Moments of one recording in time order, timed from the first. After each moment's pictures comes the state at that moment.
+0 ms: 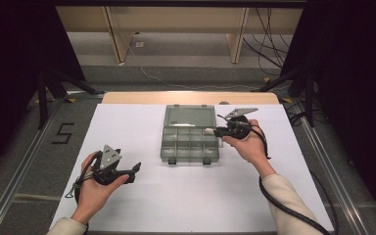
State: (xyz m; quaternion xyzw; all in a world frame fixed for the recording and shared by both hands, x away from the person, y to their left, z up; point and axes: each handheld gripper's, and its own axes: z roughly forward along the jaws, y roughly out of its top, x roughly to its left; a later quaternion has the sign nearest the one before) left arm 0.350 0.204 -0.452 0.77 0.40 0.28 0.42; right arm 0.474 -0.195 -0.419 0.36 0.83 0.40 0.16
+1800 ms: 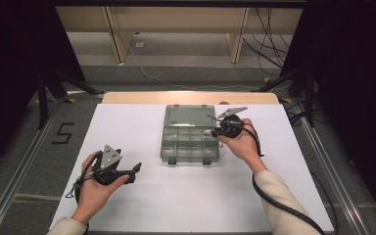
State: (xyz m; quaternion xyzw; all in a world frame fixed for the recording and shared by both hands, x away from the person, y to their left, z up) left arm 0.350 0.203 -0.452 0.77 0.40 0.28 0.41; right arm 0.488 -0.180 -0.431 0.38 0.85 0.34 0.16
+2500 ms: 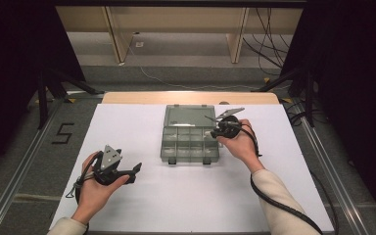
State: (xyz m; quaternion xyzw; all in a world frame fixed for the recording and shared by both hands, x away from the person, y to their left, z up) left arm 0.350 0.202 -0.452 0.77 0.40 0.27 0.41; right arm 0.493 -0.177 -0.440 0.38 0.85 0.33 0.16
